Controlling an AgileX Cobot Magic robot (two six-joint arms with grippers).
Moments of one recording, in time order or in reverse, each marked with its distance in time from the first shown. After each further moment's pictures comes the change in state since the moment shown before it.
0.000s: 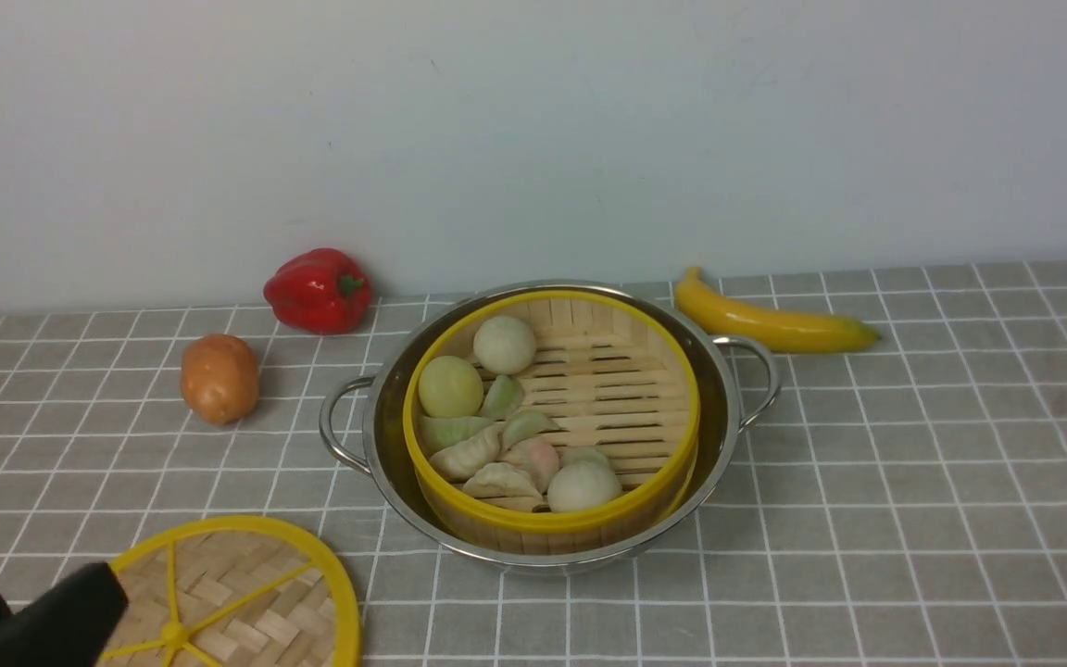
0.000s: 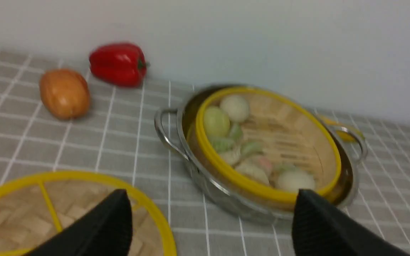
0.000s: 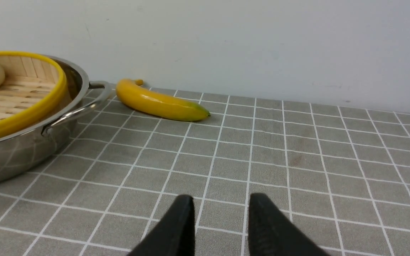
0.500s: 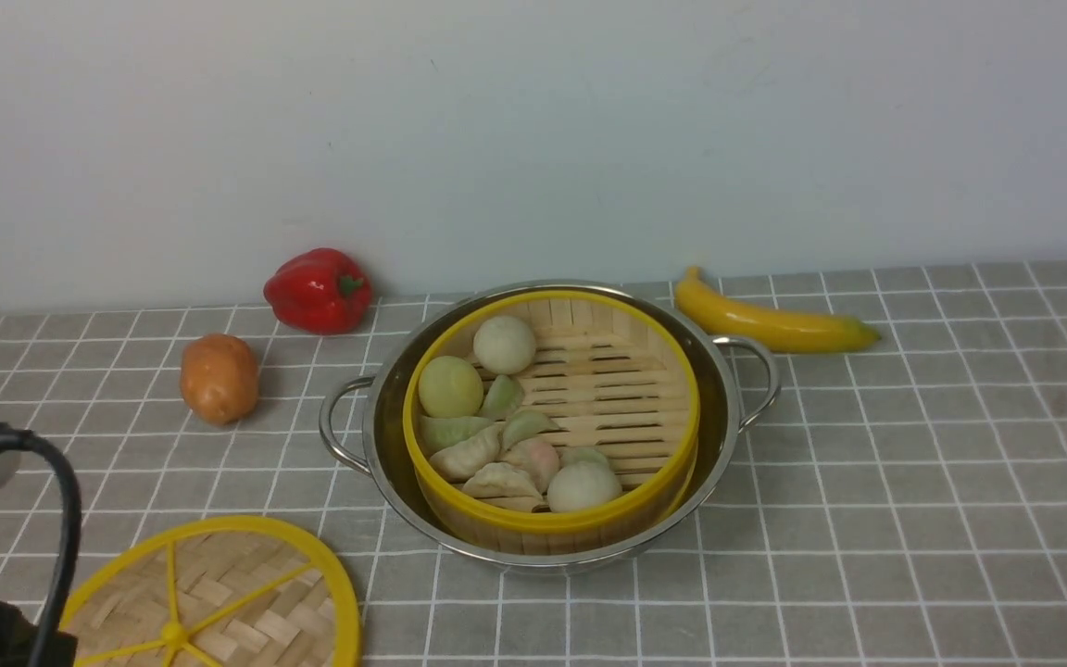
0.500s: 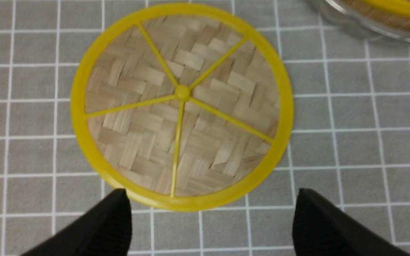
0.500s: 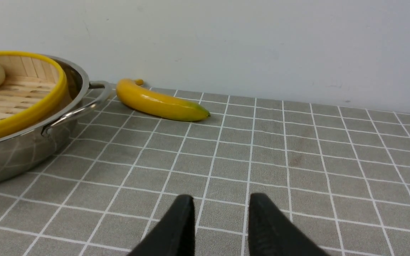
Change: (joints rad) right arm 0.000 0.000 0.000 0.000 -0.001 0.000; left arm 0.000 0.472 -0.341 0.404 0.465 -0.045
